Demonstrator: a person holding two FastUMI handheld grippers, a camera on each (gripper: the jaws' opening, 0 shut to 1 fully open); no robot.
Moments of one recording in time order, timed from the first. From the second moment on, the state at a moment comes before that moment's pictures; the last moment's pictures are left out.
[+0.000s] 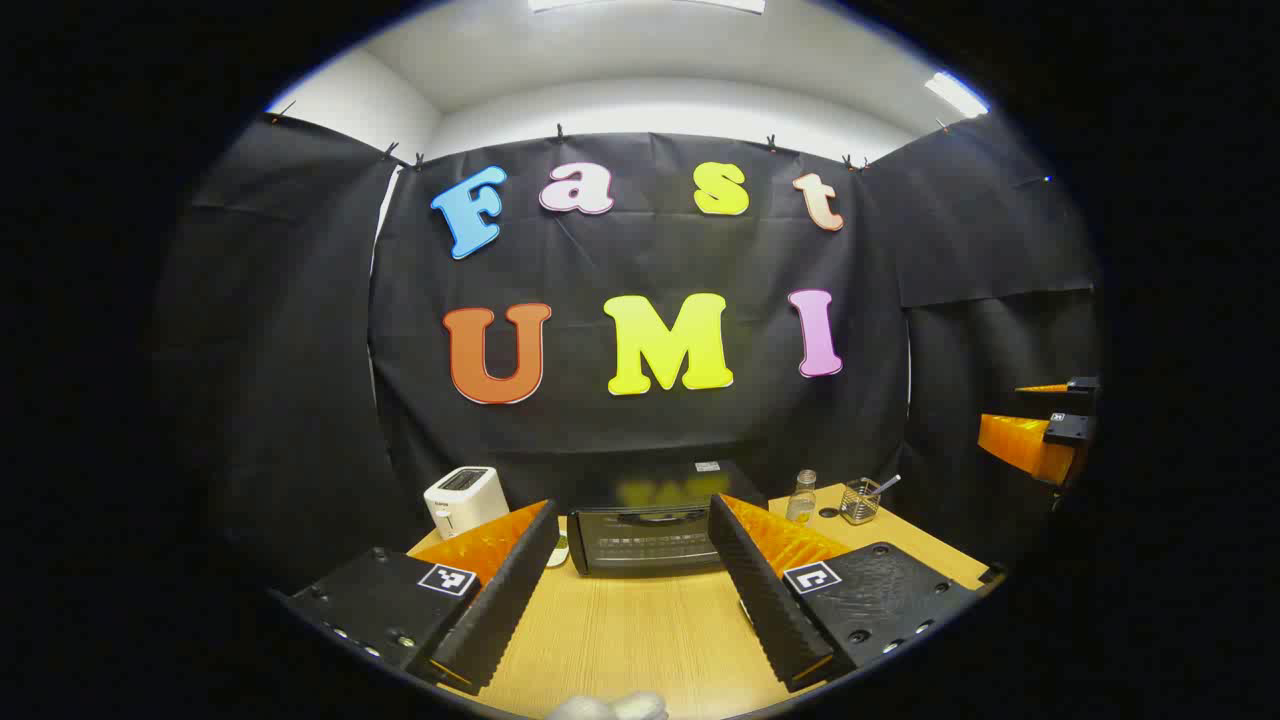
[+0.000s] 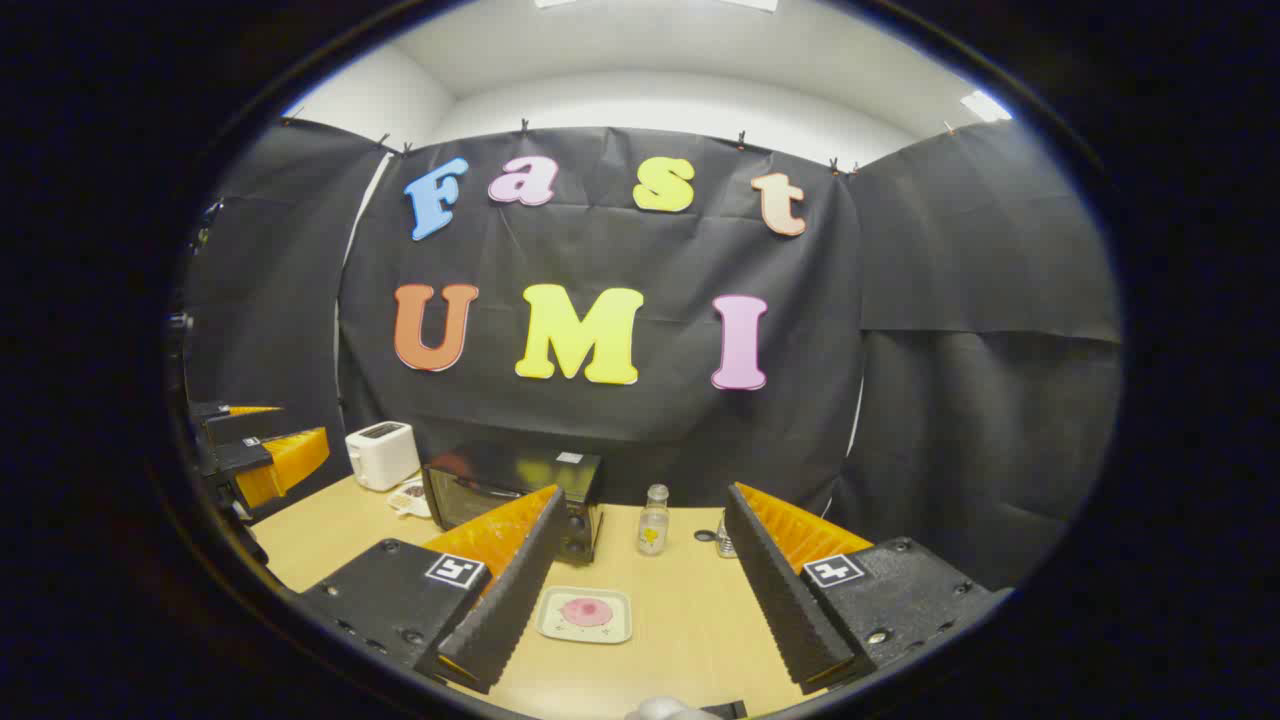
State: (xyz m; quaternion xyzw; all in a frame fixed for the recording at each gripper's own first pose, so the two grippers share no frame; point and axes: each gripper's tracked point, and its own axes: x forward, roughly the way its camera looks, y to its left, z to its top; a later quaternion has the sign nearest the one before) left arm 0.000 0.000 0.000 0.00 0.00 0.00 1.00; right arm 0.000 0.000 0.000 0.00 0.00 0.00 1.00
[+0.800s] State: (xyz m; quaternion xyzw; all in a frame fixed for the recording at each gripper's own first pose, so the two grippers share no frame) left arm 0.068 -0.012 -0.002 -0.01 0.00 -0.02 1.00; right arm 0.019 -0.013 0.004 -0.01 0.00 -0.02 1.00
